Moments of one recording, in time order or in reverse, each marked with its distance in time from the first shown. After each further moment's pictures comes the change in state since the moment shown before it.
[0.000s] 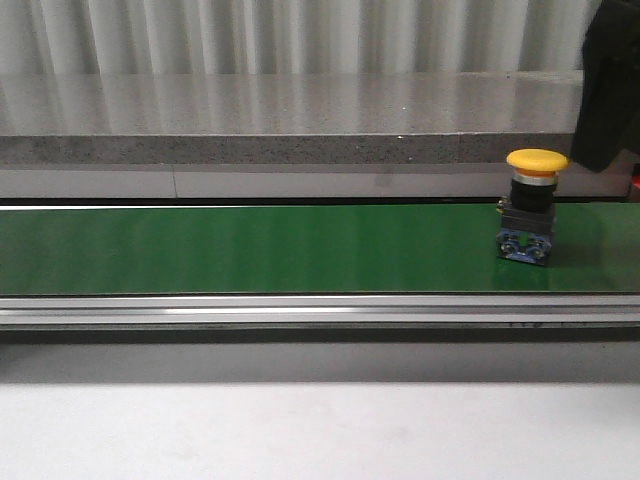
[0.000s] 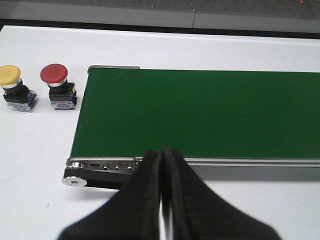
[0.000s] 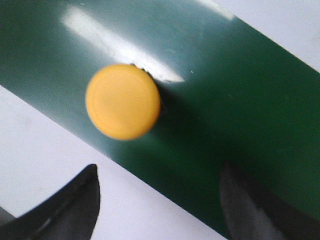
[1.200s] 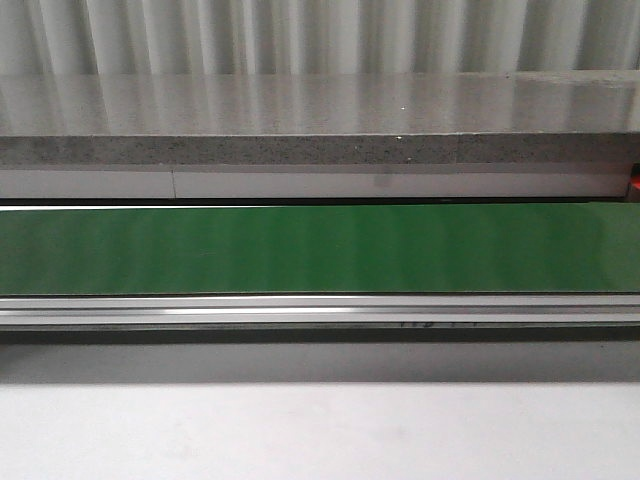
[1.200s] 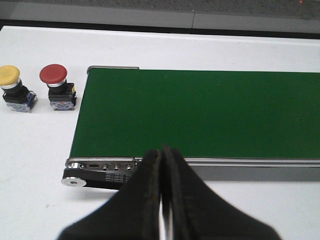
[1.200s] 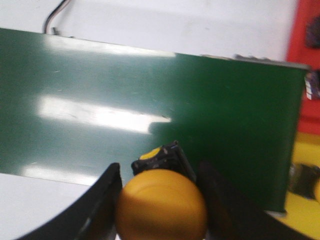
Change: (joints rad) left arm 0.000 0.000 0.000 0.000 0.000 0.000; right arm -0.244 -0.213 0.056 -0.074 -0.040 0.300
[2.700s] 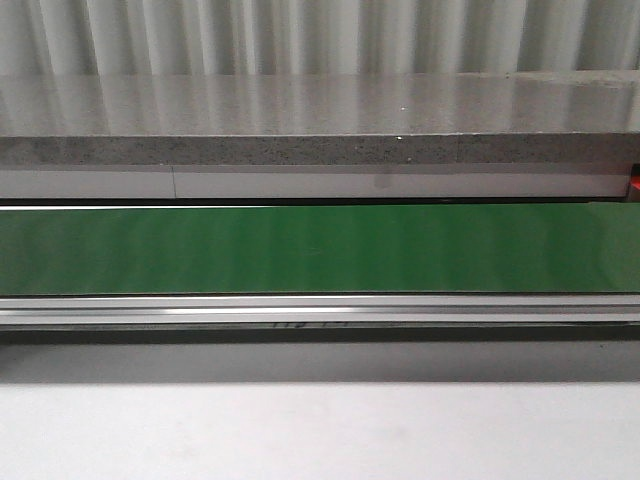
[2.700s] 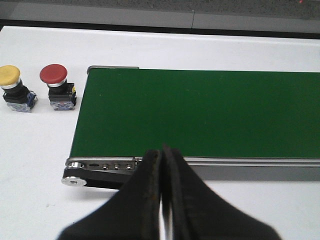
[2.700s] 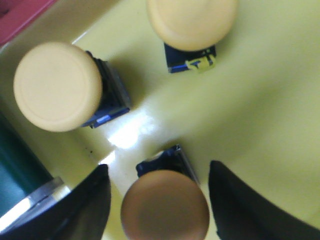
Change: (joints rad) left arm 0.000 0.000 0.000 0.000 0.000 0.000; right arm -0.546 0.083 0.484 -0.011 -0.502 0.179
